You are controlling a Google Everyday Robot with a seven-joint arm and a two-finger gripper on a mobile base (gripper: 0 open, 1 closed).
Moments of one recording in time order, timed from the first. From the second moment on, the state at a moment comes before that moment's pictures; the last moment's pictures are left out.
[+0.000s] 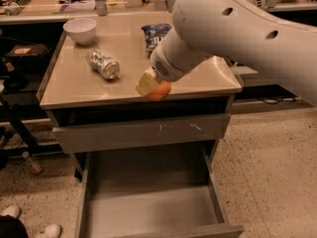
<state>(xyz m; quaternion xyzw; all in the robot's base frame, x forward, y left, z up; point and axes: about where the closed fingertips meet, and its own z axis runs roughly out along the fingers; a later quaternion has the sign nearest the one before) 0.572 0.004 0.894 -0.42 0.85 0.06 0.32</state>
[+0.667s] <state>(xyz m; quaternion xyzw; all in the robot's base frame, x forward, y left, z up) 0.584 0.002 0.903 -0.42 0.84 0.06 0.33</state>
